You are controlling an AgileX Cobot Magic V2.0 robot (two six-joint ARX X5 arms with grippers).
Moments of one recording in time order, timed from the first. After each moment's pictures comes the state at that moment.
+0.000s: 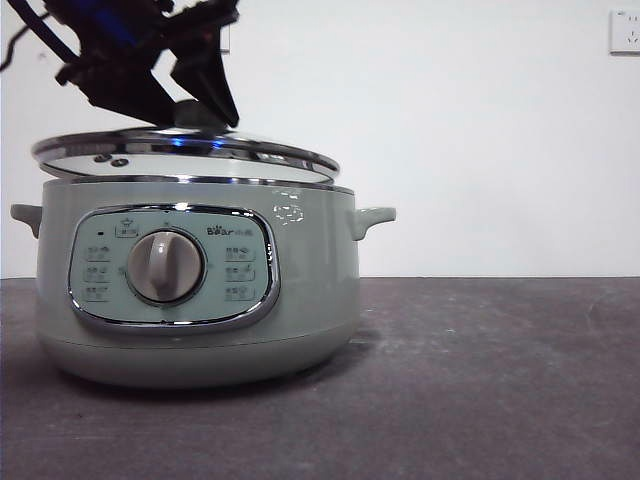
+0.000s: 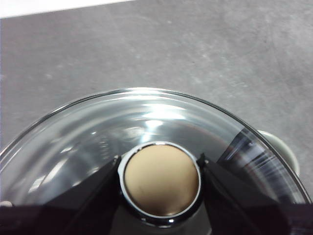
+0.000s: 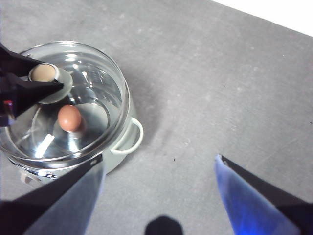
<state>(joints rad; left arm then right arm) -0.52 1.32 0.98 -0.16 -0.02 -0.14 0.58 1.33 1.87 -1.25 0.09 -0.01</state>
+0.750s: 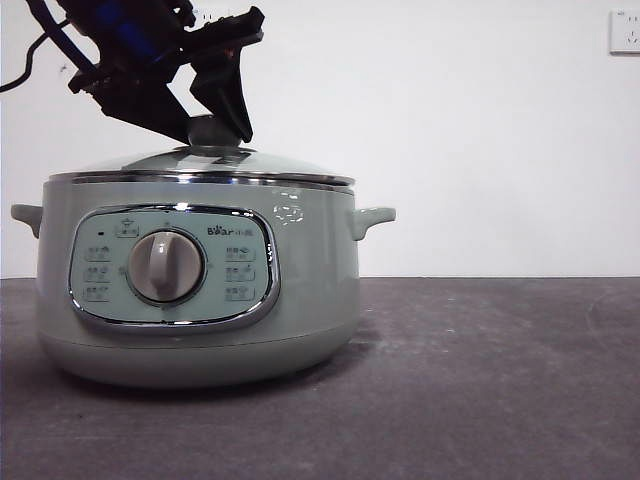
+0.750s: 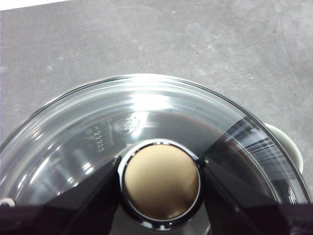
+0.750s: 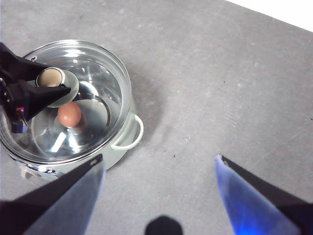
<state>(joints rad) -0.58 1.34 0.98 -0.17 -0.12 -0.16 0.58 1.33 1.87 -1.27 0.09 -0.01</state>
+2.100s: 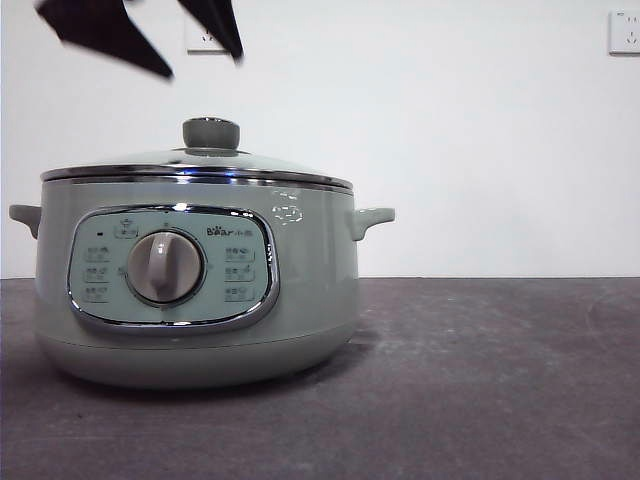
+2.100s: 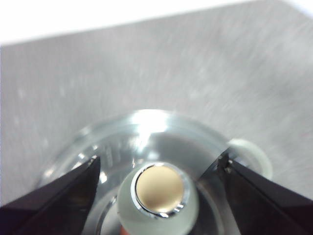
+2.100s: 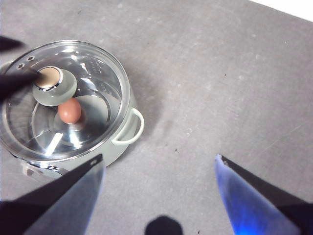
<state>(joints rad) -0.58 1.18 1.06 -0.34 -0.11 -0.15 0.58 1.31 1.82 -1.26 0.09 0.02</state>
